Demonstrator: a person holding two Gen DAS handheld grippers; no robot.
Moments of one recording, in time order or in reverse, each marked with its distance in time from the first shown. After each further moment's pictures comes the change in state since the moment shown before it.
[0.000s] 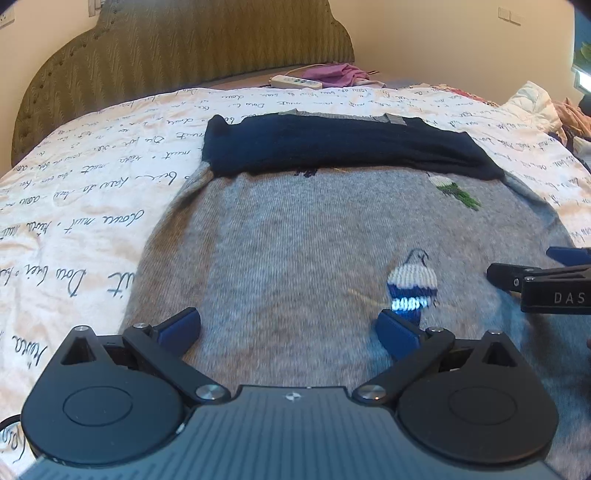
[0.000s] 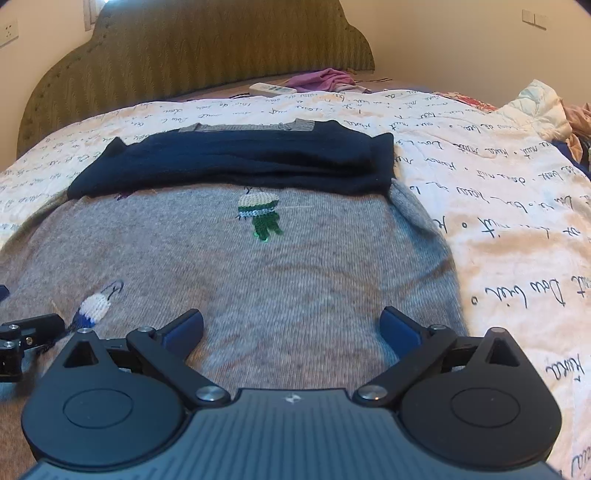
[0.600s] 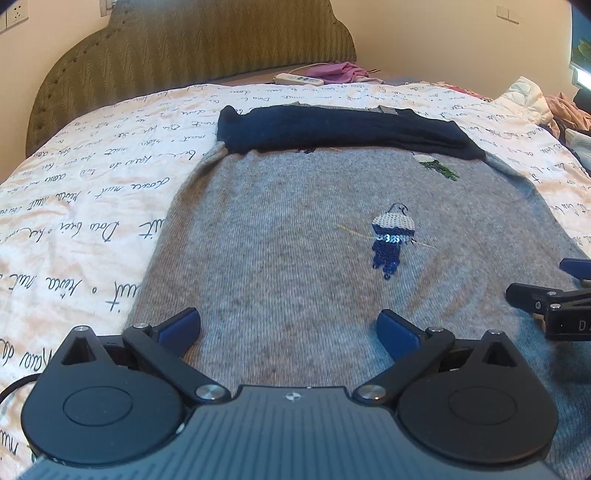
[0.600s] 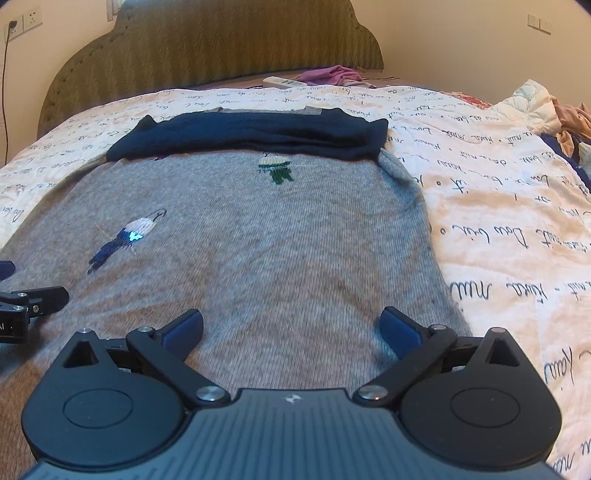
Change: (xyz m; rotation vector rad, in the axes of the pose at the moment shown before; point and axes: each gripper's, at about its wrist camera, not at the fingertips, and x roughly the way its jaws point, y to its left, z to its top) left arm -0.043 0.000 -0.037 -0.010 0.003 0.011; right arm -0.055 -0.004 -0.047 -0.033 0.015 0.025
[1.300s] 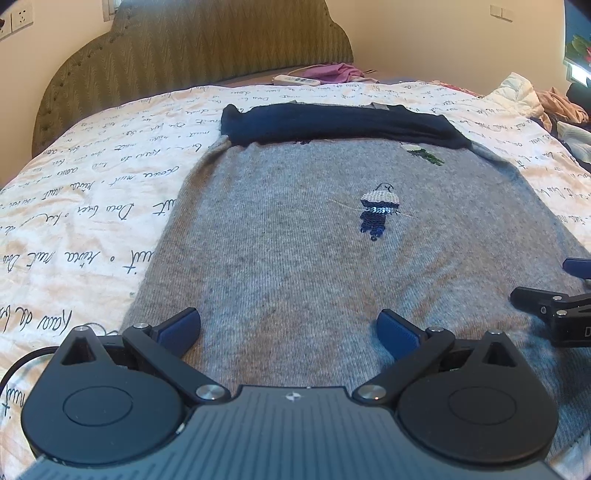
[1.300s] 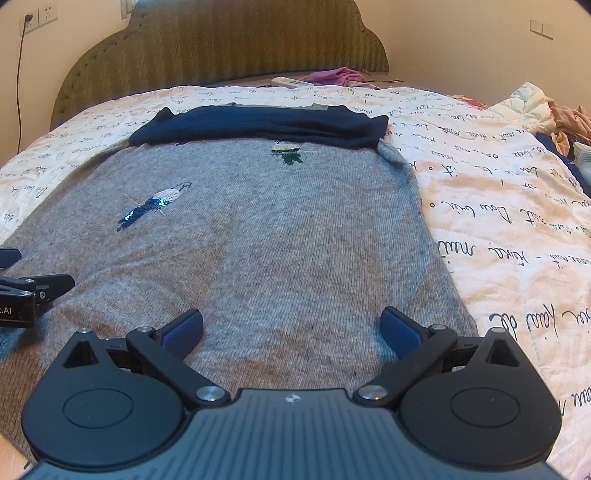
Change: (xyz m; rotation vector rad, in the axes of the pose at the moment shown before) left arm -0.025 -0.002 -0.024 0.015 -0.007 0.004; right arm -0.030 0.004 -0.030 -0.019 -0.009 0.011
